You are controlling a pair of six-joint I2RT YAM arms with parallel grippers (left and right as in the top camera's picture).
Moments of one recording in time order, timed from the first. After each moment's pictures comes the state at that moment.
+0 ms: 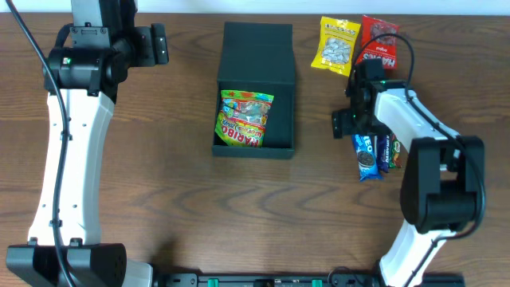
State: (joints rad) left arm -0.03 1.63 1.77 -0.90 -0.03 -0.06; right arm 0.07 2.01 1.32 -0.78 0.07 0.04
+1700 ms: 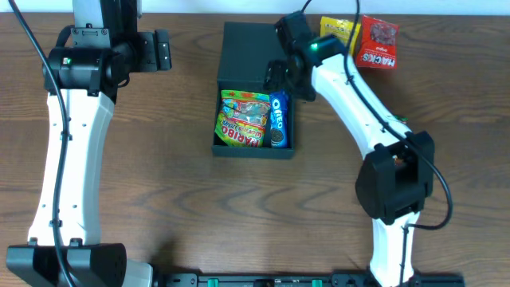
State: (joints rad) left arm -0.03 1.63 1.77 -0.95 0.01 -0.06; right arm 0.41 2.15 1.98 -1.03 0.01 0.63
